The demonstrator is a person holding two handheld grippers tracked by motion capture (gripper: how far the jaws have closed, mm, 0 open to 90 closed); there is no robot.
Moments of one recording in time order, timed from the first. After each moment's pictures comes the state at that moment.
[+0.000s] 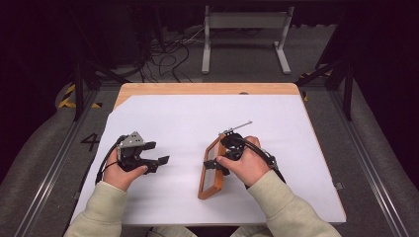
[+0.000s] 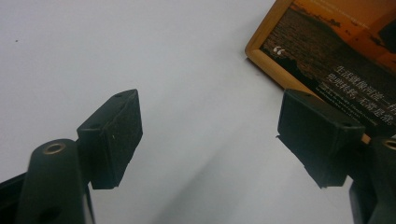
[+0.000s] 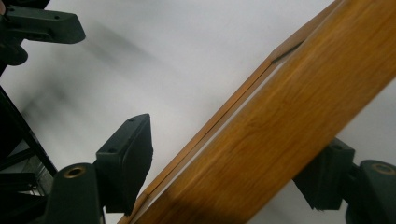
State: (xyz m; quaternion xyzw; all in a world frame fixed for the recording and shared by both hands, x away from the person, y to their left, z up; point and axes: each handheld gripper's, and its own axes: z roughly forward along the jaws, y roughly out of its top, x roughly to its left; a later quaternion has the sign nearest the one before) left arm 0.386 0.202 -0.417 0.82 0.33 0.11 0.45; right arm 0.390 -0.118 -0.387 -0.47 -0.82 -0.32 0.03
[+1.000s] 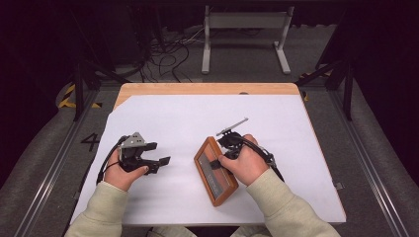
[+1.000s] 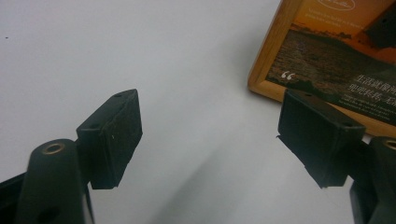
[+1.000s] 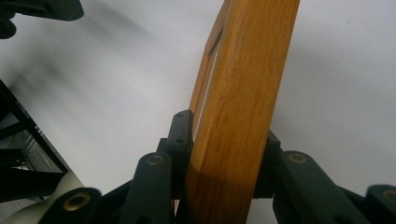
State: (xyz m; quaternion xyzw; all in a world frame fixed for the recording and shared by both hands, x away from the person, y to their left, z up) left arm 0.386 0.199 -0.419 0.82 0.33 0.10 0.45; right arm 0.388 -0.116 -0.373 -0.46 -0.85 -0.27 0.03
